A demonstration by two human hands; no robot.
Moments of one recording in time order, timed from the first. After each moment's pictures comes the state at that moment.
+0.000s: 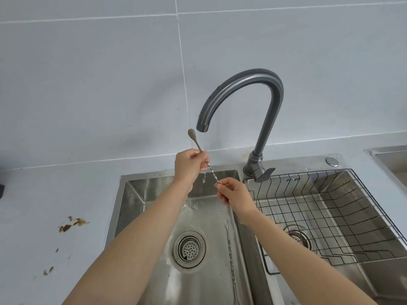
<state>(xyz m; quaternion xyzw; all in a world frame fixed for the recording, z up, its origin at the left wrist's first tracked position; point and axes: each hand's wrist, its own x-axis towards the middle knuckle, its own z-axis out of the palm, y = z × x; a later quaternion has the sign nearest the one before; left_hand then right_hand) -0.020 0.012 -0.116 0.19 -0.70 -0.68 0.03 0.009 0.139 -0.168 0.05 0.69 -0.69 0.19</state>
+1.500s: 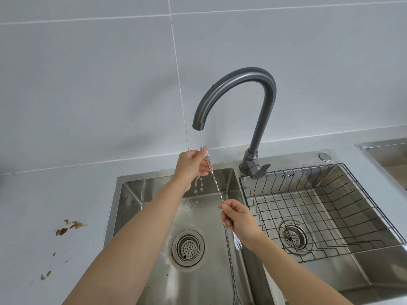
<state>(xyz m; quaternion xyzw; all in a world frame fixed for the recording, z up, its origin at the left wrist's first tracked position) -0.022 0.011 -0.126 0.16 -0.71 -0.69 -0.06 0.057 0.156 -0.191 0.11 0.63 -0.73 0.25</state>
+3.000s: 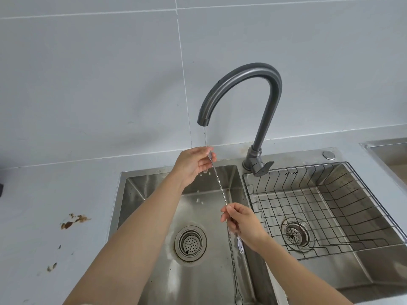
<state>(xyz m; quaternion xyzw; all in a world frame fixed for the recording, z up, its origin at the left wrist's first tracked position) -0.026 -0.002 -0.131 0.15 -0.57 -0.80 -0.13 0.065 0.161 -0.200 0.09 0.61 -0.74 0.28</state>
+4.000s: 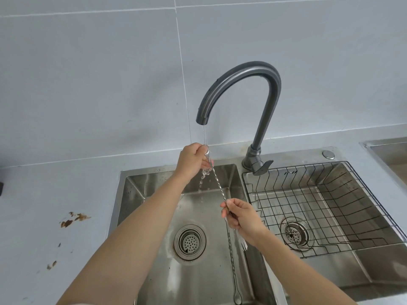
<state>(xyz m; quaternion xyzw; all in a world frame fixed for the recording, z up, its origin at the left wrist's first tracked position) -0.023 0.006 -0.126 0.10 -0.78 -0.62 -0.03 0.058 0.162 -0.198 0.10 0.57 -0.77 0.29</state>
